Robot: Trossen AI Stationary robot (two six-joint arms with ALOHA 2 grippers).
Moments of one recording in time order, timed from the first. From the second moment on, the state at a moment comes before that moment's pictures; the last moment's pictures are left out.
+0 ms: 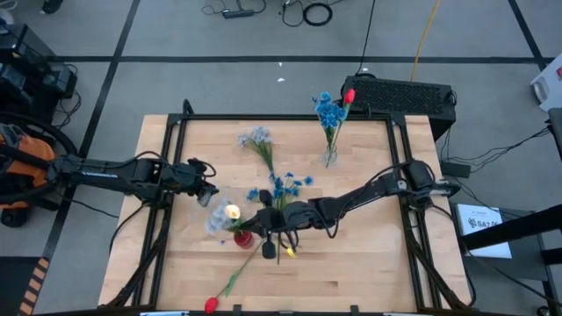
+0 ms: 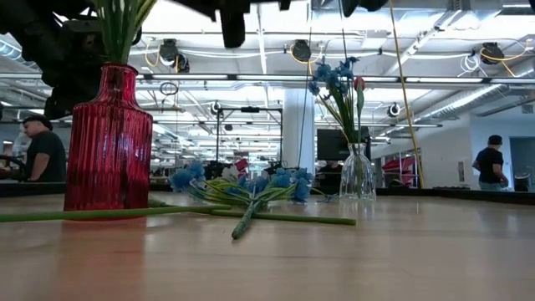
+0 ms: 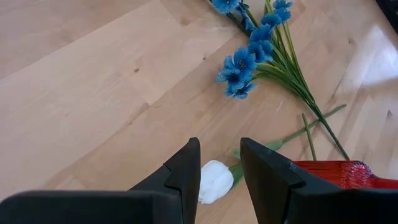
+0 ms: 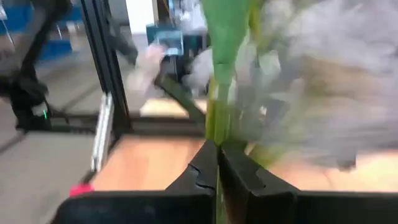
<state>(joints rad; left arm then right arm) -0.04 0.63 0.48 -0.67 -0.11 -0.88 0.27 2.00 1.35 0.52 0.15 0.07</state>
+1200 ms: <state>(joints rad) -0.04 0.63 0.48 -0.67 -0.12 -0.89 0.26 2.01 1.35 0.29 0.15 0.25</state>
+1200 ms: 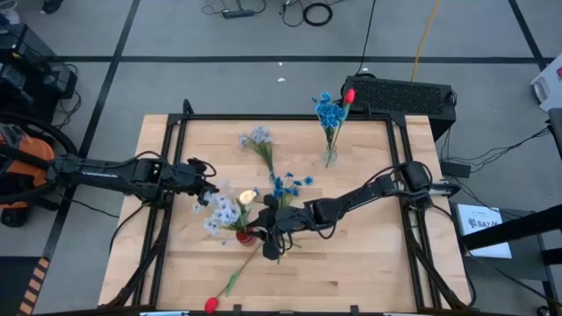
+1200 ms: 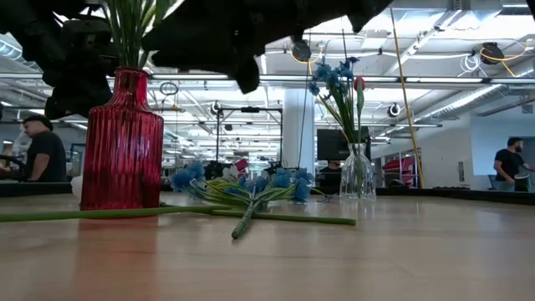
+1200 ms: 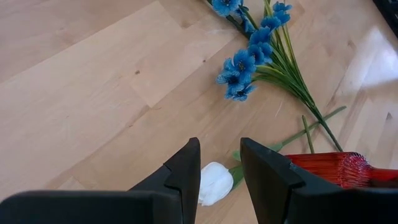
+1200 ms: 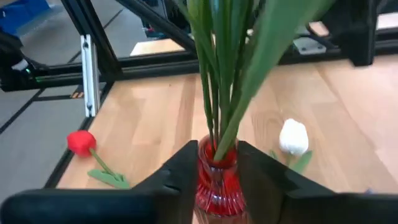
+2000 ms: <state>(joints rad) -0.04 0.63 0.48 -0.69 -0.11 -0.91 0.27 1.71 1.35 -0.79 0.21 0.97</state>
